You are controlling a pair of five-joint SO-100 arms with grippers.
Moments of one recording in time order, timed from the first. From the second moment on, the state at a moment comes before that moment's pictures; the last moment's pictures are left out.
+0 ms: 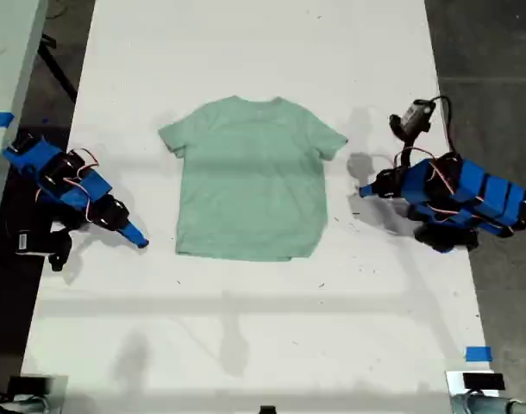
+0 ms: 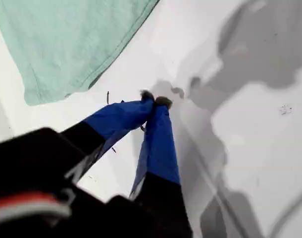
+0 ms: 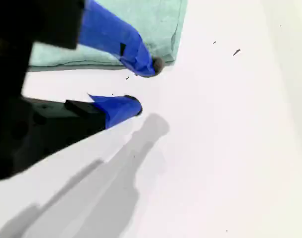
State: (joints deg) arm 0 30.6 195.7 173.8 79.4 -3.3; arm 1 20.6 196.2 176.6 70.3 -31.9
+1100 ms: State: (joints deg) arm 0 10.1 195.9 173.8 79.4 -3.3; arm 1 32.2 196.2 176.6 70.3 -28.4
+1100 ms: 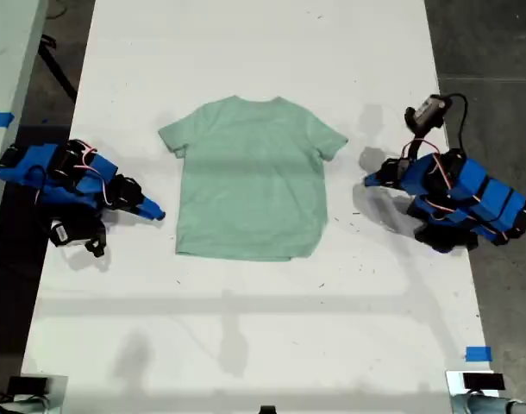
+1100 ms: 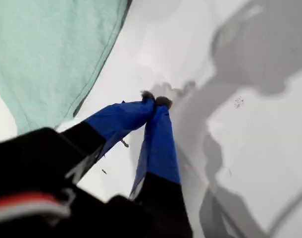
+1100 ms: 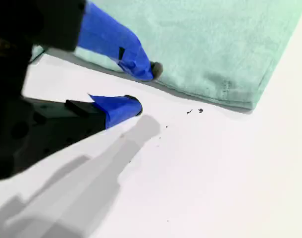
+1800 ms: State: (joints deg) arm 0 -2.2 195.8 172.7 79.4 -15.4; arm 1 27.5 197.0 173.7 70.5 7.5
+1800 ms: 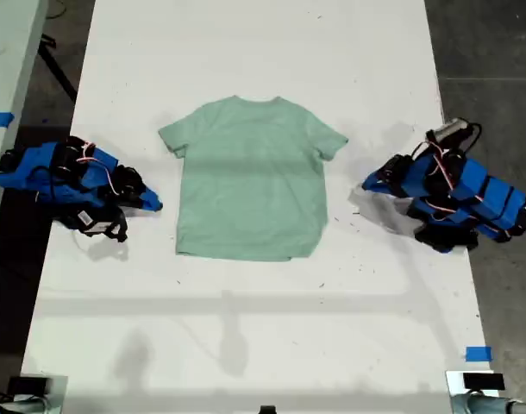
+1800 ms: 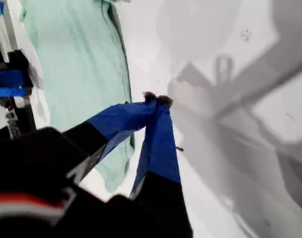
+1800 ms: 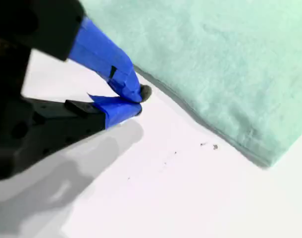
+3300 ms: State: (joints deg) arm 0 -40.2 120.1 95.0 95.5 20.2; arm 1 45.9 107.4 85.1 89.6 -32.7
